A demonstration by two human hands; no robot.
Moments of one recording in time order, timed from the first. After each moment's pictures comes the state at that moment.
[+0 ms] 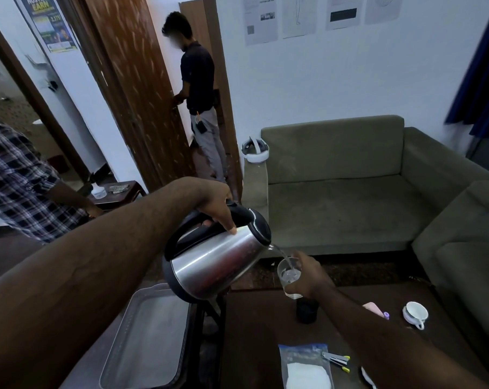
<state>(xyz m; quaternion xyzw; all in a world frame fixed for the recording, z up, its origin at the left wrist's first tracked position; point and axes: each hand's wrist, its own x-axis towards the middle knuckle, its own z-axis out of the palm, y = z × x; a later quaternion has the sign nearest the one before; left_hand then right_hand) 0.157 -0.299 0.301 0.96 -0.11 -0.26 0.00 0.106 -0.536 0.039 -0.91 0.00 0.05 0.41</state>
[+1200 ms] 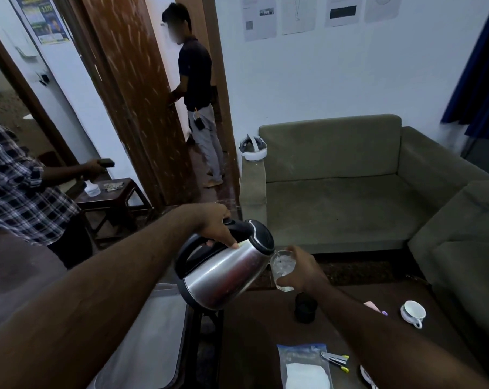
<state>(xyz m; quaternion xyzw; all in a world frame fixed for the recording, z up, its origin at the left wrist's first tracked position) 0.151 -0.280 0.251 0.96 -0.13 -0.25 0.05 0.125 -0.518 0.038 -0.91 0.01 0.04 0.42</state>
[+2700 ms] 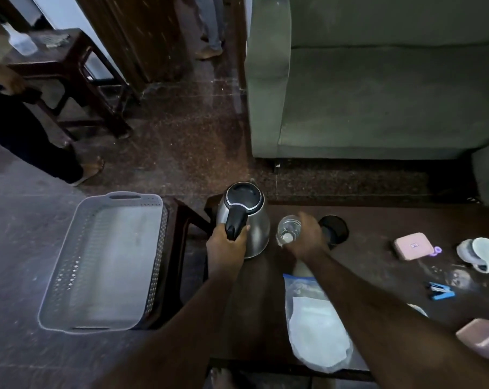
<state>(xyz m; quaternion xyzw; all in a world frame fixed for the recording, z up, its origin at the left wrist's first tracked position) 0.154 -0.290 -0.213 0.84 0.28 0.02 0.46 0.196 -0.480 -0.259 -0.92 0.10 0.15 0.36</state>
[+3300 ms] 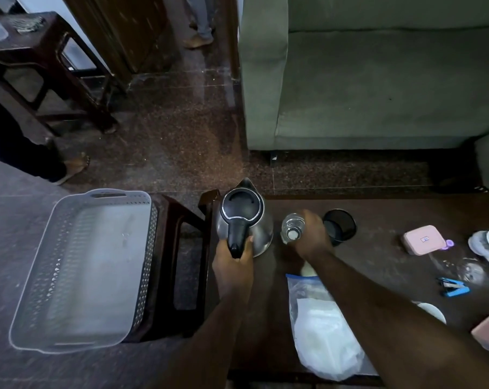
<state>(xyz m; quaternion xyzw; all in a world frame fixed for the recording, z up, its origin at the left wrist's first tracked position) 0.130 -0.308 -0.264 0.79 0.31 0.07 0.53 0.204 -0.481 -0.301 -0.92 0.13 0.14 0.34</state>
